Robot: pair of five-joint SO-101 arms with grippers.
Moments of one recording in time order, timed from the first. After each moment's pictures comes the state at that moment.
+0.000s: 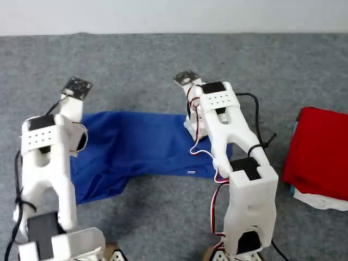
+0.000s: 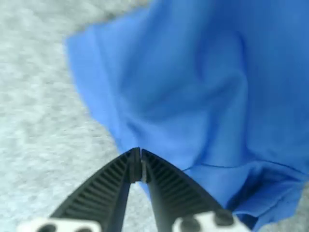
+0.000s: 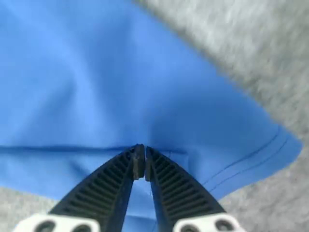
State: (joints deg) left arm -19.1 -8.3 29.3 66.3 -24.3; right arm -15.7 29.9 -12.3 79.1 17.2
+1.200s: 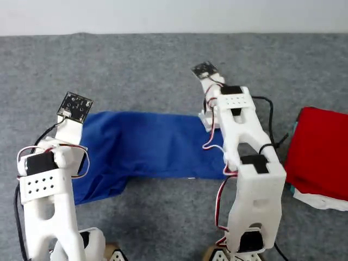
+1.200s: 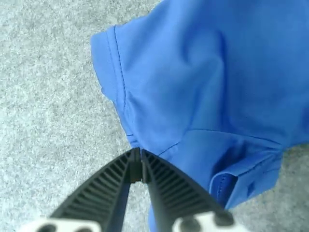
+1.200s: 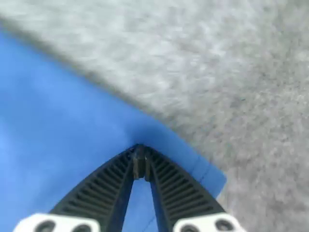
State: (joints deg) left arm -19.0 -38.6 49.1 66.7 -24.3; right arm -7.9 33.3 -9.1 59.4 20.0
